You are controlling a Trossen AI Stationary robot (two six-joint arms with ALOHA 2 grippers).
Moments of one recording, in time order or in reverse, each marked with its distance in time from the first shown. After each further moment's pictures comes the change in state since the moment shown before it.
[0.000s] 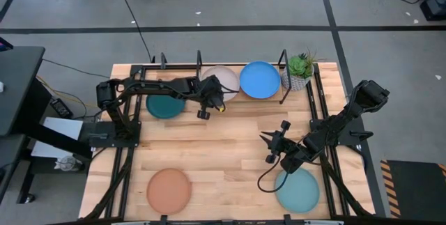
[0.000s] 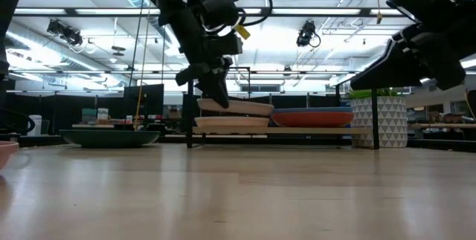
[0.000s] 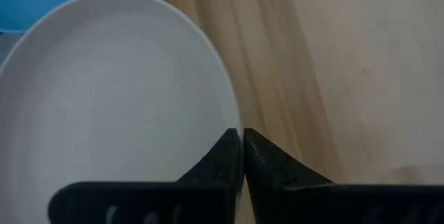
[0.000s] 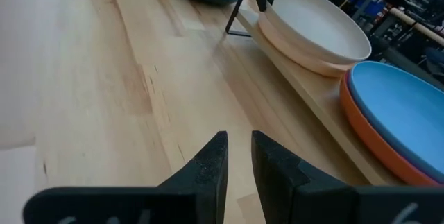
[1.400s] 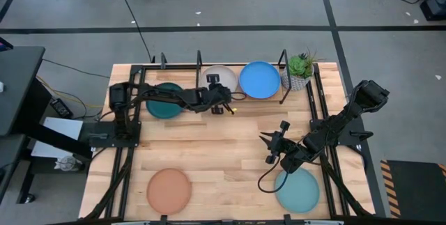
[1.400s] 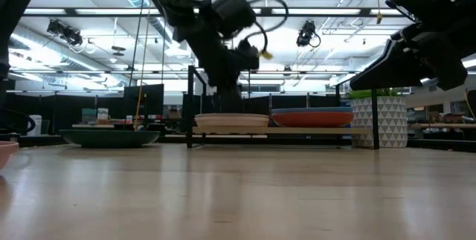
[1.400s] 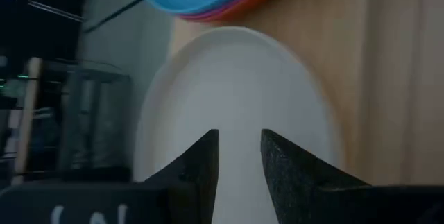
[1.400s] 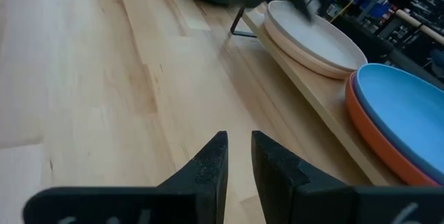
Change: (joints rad) left arm -0.094 0.130 -0.001 0.317 -0.557 -0.153; right arm -0.001 0.003 0.000 0.019 -0.015 -0.025
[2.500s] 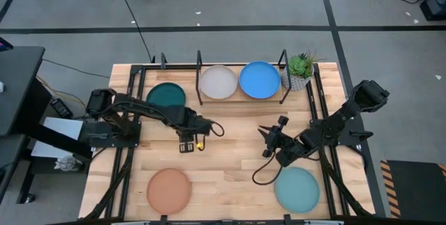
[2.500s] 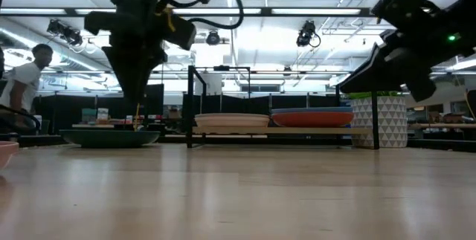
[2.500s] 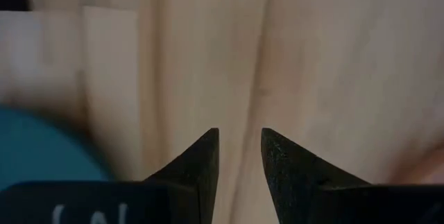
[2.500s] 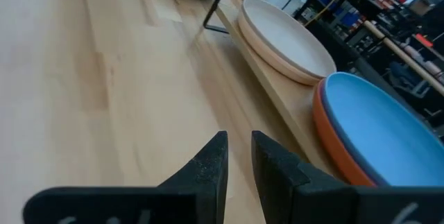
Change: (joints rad) left arm -0.286 -0.211 0.001 -0.949 0.547 -0.707; right arm -0.092 0.000 -0.001 0.018 0.013 -0.149
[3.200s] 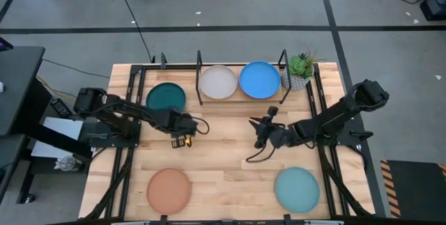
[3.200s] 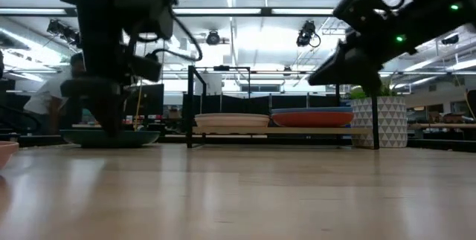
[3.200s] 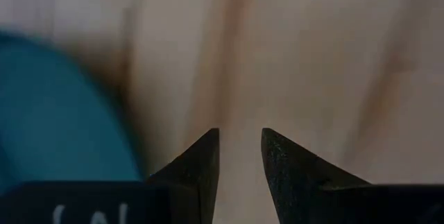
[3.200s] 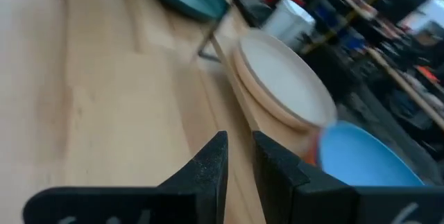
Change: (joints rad) left arm 0.005 -0.142 -0.396 0.285 -0.205 -0.093; right arm -0.209 0.000 0.000 0.320 -0.166 -0.436
